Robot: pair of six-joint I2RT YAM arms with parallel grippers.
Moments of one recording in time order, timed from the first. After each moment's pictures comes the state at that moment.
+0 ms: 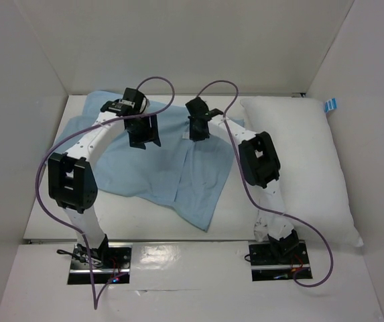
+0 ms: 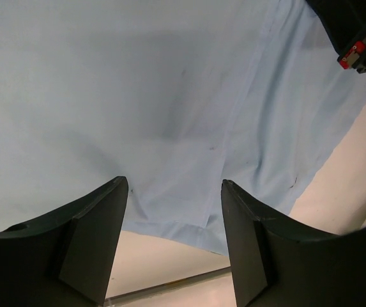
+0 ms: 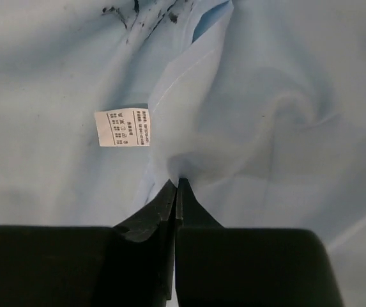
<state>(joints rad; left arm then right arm) -0.25 1.81 1.63 -0.93 0.17 -0.42 0.54 2.33 1.94 -0.59 0.14 0.47</state>
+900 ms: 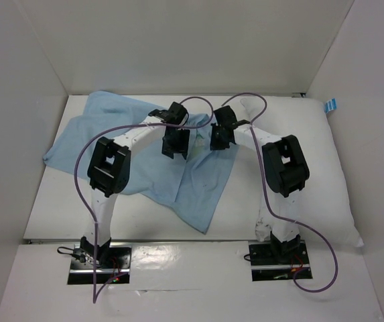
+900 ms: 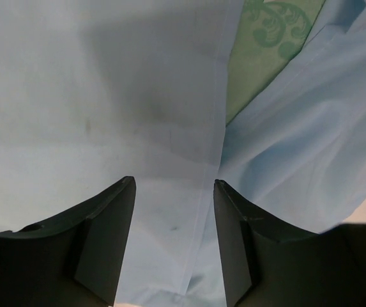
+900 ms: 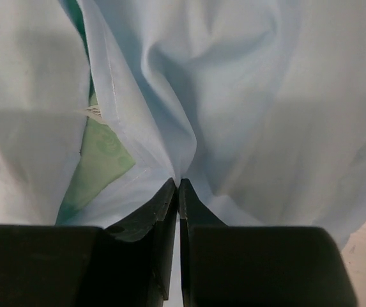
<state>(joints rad) -0.50 2.16 1.82 -0.89 0.07 -0.43 0.39 2.02 1.43 -0.36 -0.02 0.48</state>
